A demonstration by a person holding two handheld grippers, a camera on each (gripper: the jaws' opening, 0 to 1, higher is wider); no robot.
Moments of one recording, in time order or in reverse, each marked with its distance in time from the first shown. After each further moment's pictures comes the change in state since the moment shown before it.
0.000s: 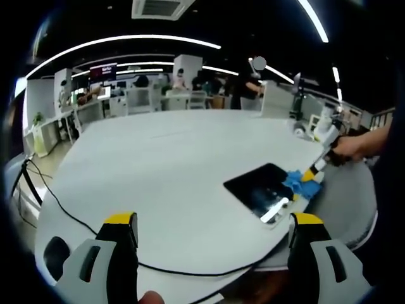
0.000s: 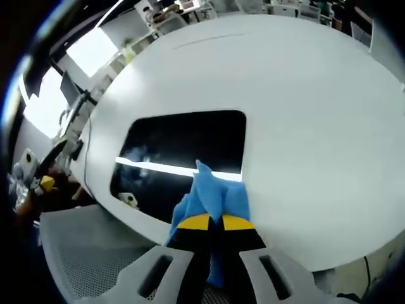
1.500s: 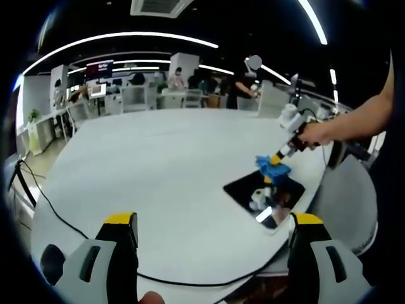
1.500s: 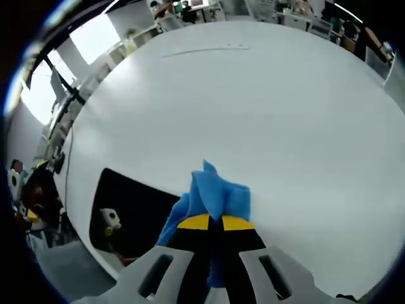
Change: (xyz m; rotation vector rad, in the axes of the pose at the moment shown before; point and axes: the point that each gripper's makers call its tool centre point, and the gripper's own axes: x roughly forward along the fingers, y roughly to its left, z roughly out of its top) left arm 0.017 0.004 0.008 -0.011 0.010 -0.045; right arm 0.040 -0.030 0.109 -0.097 -0.005 -0.069
